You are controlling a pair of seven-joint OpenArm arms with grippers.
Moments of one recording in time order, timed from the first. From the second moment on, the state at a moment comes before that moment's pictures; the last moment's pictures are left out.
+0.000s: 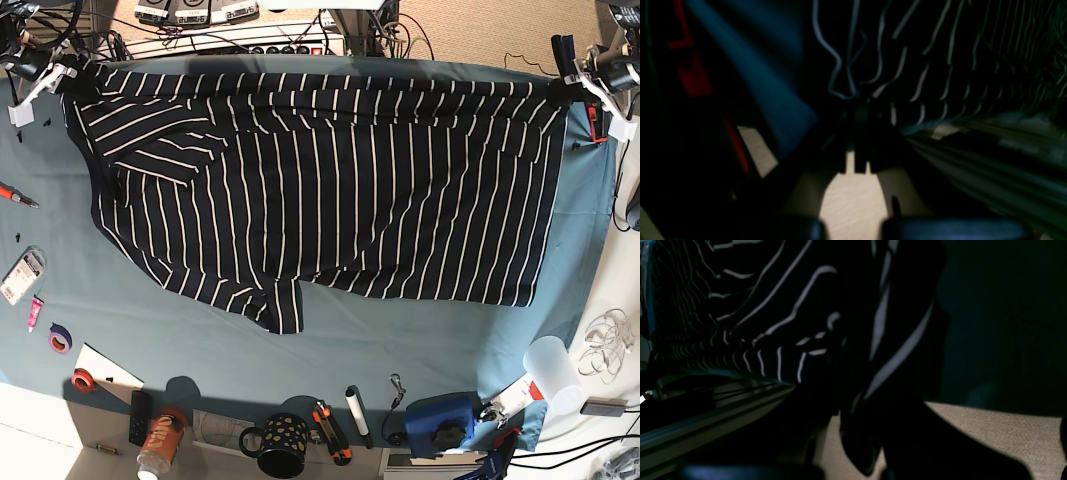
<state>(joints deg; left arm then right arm) 25.8 -21.7 -41.9 84.5 -67.2 -35.4 78.6 -28.6 29.4 51.8 78.0 74.9 40.0 -78.5</state>
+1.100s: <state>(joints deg) 25.4 -22.1 -45.3 92.9 -74.2 -43.3 76.4 -28.6 29.7 52.0 78.0 72.1 39.8 -78.0</state>
